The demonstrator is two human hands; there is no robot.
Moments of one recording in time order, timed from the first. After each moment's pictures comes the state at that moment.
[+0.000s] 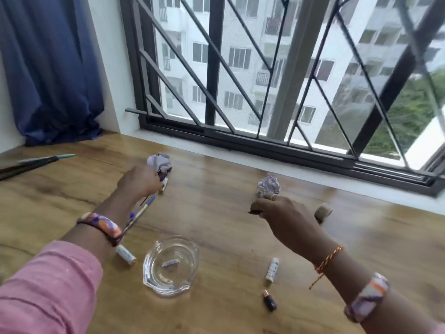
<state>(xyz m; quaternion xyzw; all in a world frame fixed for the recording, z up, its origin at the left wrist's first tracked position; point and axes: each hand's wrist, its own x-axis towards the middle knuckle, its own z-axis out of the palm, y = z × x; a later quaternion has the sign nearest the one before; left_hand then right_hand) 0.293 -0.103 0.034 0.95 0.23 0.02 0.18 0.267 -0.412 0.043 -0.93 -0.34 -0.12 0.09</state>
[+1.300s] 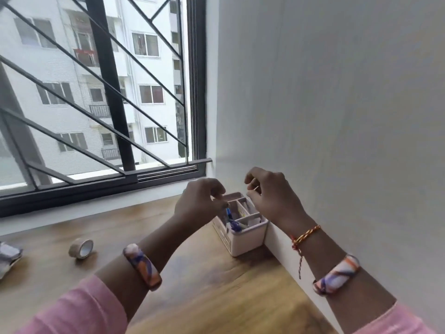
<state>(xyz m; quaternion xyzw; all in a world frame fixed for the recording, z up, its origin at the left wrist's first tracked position) 0.249 -0.699 0.093 0.85 -0.34 0.07 0.40 0.154 -0.829 0.114 -0.94 0.11 -0.28 0.17</state>
